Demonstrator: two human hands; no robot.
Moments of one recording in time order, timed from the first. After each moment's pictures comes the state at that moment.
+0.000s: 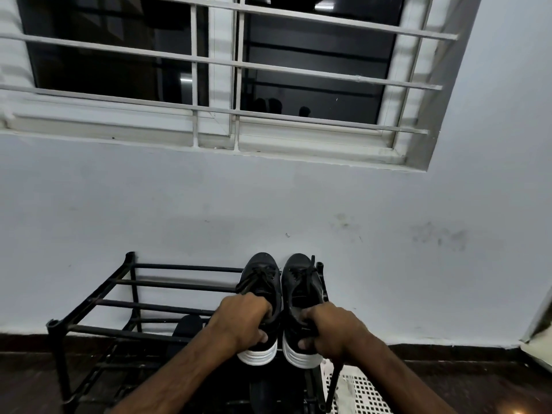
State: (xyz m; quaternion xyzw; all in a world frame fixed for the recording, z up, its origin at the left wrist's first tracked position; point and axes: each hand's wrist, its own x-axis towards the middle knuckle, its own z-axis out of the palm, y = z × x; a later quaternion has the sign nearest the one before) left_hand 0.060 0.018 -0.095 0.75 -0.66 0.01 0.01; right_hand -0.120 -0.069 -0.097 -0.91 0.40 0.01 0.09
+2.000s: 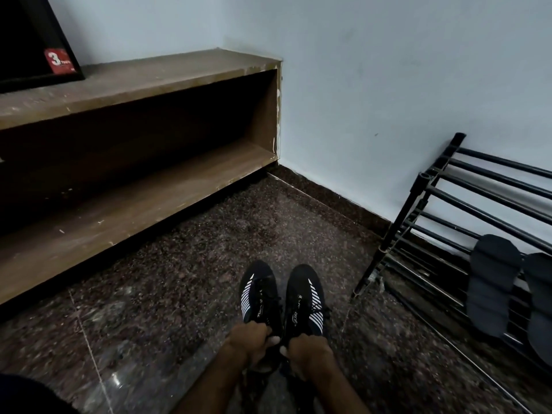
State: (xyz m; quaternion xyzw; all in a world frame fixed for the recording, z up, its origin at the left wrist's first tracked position) left_hand 0.291 0.444 -0.434 0.93 -0.22 -0.29 0.02; right_hand 0.235 0.308 -0.447 -0.95 0.04 0.30 0.04
